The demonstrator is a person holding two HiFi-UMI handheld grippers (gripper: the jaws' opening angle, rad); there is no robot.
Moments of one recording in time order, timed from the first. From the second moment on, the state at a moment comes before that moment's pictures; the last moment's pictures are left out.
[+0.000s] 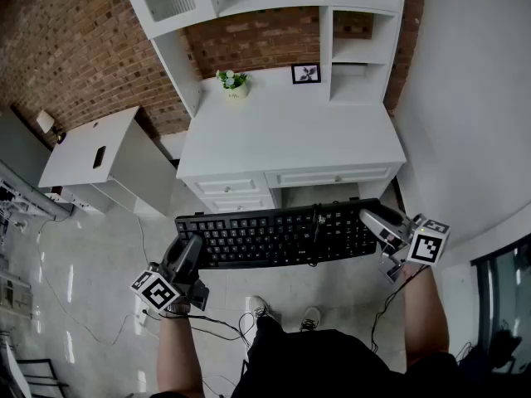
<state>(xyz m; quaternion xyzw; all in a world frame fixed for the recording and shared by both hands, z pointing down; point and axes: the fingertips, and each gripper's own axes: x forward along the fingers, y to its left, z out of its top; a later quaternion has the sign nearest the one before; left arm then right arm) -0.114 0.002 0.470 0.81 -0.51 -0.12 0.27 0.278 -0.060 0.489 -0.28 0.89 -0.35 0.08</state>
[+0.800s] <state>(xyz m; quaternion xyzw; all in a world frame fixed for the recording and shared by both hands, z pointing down) -0.110 -0.002 0.462 0.82 -0.50 -0.12 0.26 0.281 -0.060 0.487 -0.28 0.89 -0.35 0.09</state>
